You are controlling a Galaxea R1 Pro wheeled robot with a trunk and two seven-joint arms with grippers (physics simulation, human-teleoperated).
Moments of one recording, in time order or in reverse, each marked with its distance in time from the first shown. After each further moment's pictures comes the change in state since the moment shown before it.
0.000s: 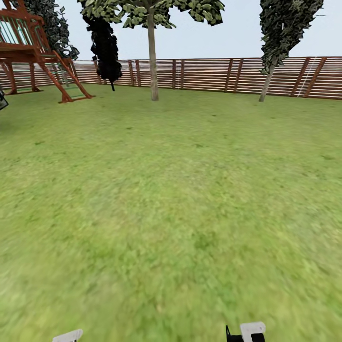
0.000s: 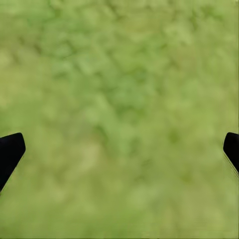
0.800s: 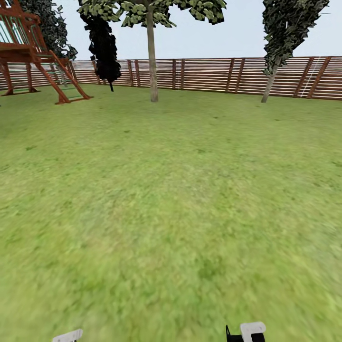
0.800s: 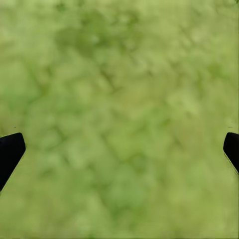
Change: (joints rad) left arm 0.000 0.000 0.000 0.000 0.000 0.000 0.000; right arm -0.001 0.000 0.000 0.000 0.000 0.000 0.000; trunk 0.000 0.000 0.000
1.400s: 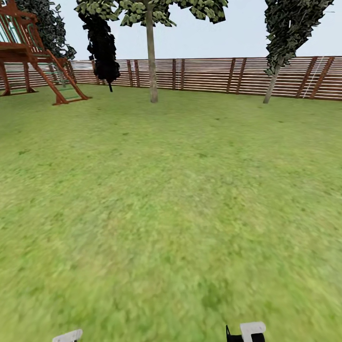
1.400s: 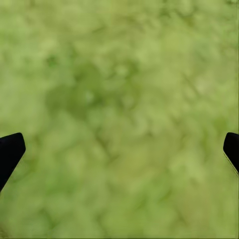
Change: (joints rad) left arm 0.000 0.000 0.000 0.000 0.000 0.000 0.000; right arm 0.000 0.000 0.000 0.000 0.000 0.000 0.000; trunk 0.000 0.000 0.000
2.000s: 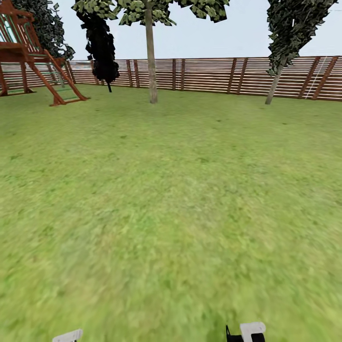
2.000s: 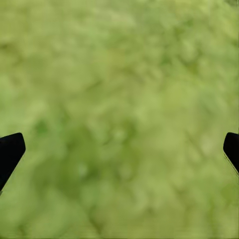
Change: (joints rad) left arm 0.000 0.000 0.000 0.000 0.000 0.000 0.000; right arm 0.000 0.000 0.000 0.000 0.000 0.000 0.000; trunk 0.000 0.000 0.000
